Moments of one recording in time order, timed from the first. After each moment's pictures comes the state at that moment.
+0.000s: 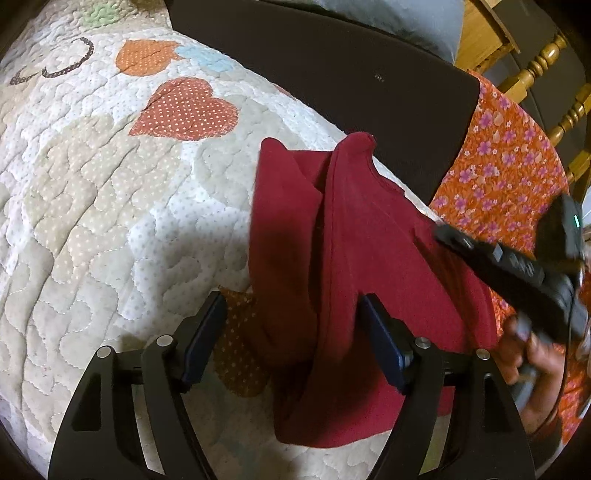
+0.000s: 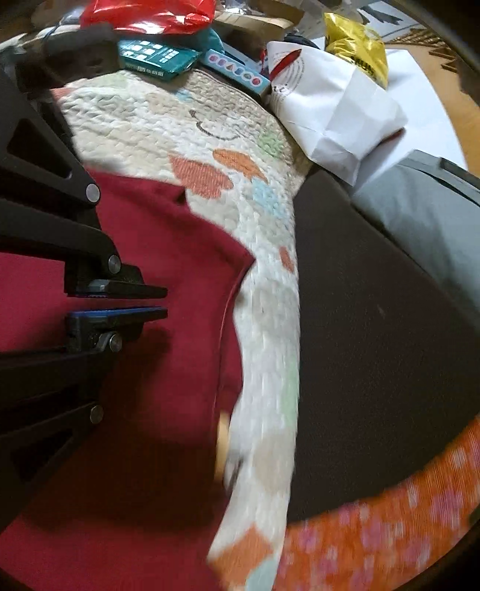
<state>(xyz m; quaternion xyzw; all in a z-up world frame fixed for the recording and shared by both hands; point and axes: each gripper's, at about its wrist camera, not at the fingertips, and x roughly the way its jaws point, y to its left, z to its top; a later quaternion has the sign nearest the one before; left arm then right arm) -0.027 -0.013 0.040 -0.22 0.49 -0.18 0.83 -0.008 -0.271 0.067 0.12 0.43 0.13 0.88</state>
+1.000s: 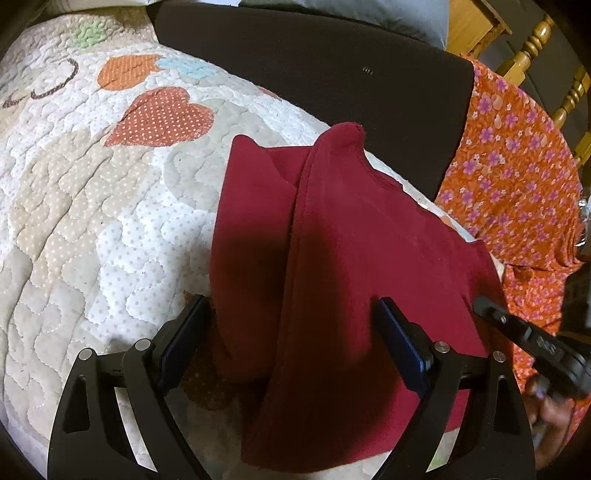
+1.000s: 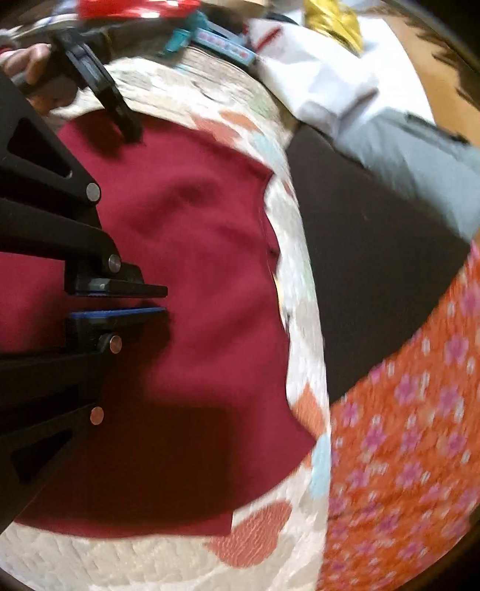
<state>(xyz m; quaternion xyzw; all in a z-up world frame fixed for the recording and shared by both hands) -0.024 -0.043 0.040 -0.18 0.47 -0.16 0.85 -0.077 -0.343 0.066 0.12 0.44 0.07 0.89</state>
